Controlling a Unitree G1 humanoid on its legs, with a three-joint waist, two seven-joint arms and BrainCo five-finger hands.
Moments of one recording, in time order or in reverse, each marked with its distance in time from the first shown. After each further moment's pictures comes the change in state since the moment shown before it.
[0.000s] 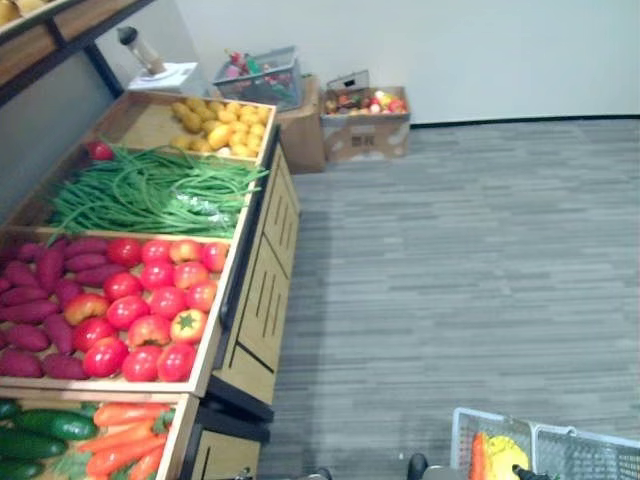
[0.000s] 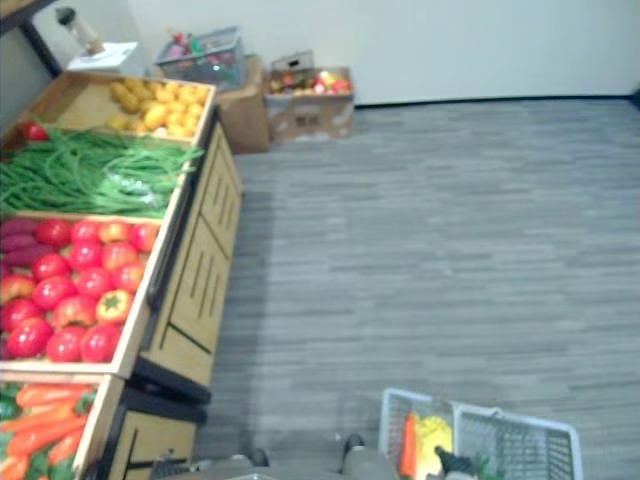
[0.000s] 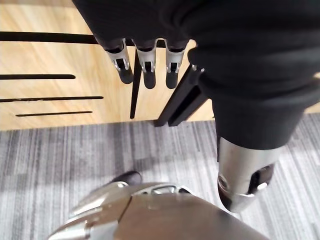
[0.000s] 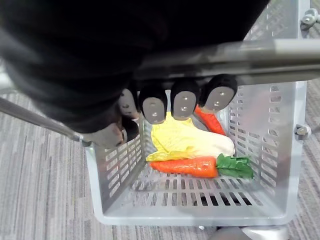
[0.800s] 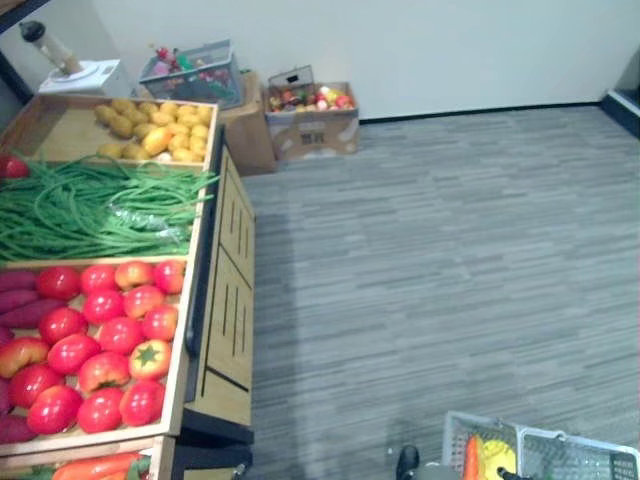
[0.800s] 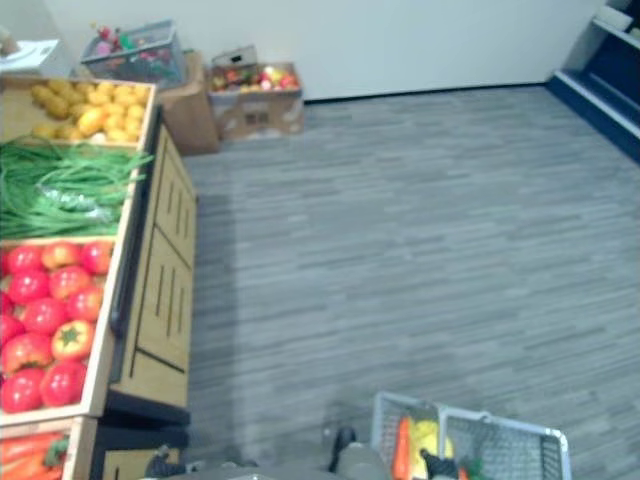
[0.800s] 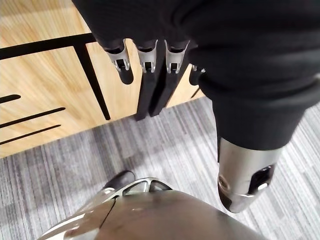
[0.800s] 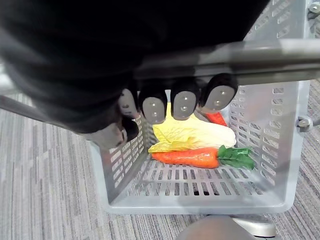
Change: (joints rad) left arm -0.007 0.036 -0.090 0.013 0.007 0.011 -0.009; right arm 0.045 0.042 -0.004 -0.034 -0.014 0.008 0.002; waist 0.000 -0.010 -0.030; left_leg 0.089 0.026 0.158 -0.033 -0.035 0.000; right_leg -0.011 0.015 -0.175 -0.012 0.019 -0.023
